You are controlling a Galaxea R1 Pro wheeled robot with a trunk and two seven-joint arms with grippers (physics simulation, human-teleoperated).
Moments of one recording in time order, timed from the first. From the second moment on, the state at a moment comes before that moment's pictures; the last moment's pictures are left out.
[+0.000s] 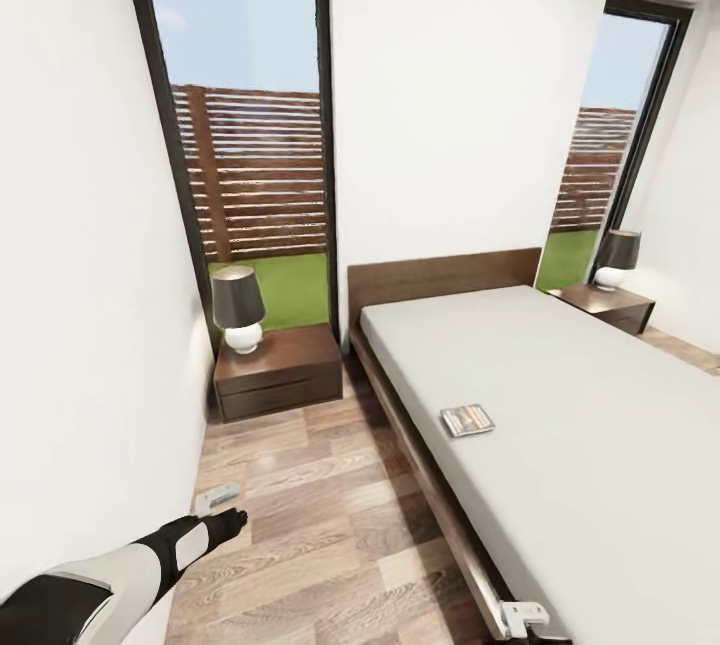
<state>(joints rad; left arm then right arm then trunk) -0.79 0.08 -0.23 0.04 0.60 0.08 0.01 -0.52 -0.06 0.84 -0.01 -0.84 0.09 0.14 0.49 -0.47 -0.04</state>
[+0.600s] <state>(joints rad) -0.79 0.08 -0.23 0.04 0.60 0.08 0.01 -0.52 -0.06 0.84 -0.01 -0.84 0.09 0.14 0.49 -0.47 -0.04</state>
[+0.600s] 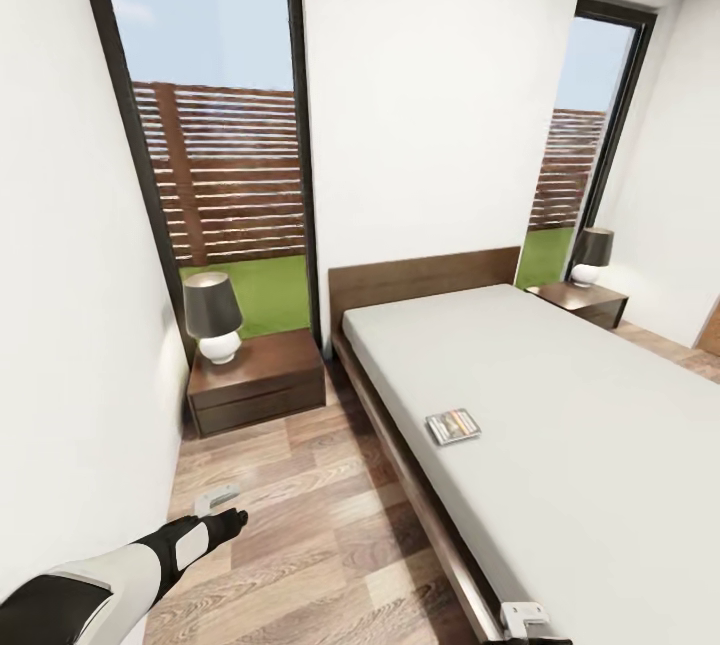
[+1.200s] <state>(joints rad) -0.80 0.08 -0.23 0.04 0.60 0.08 0.01 -0.52 -0.06 0.84 -0.01 -0.84 0.09 0.14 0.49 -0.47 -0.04</state>
